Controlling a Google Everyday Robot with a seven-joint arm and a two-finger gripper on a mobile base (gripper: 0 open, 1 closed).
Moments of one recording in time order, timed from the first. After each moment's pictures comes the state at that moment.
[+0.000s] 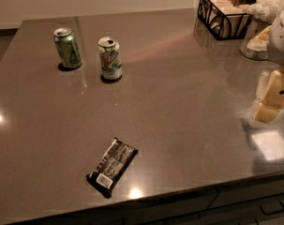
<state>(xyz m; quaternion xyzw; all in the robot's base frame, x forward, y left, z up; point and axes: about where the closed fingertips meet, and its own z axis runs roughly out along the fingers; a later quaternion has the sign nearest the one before) 0.438 -0.217 0.977 -0.60 0.78 -0.03 0.16</state>
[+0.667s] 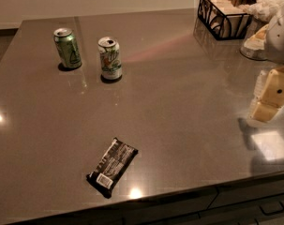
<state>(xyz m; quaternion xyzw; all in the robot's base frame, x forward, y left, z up) 0.439 -0.211 0.979 -0.61 0.77 -0.03 0.16</state>
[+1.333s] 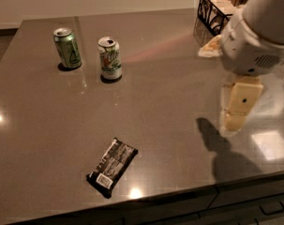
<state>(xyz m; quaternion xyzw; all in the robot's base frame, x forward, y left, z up) 0.433 -0.144 0.962 -0.71 0.69 -0.01 0.15</state>
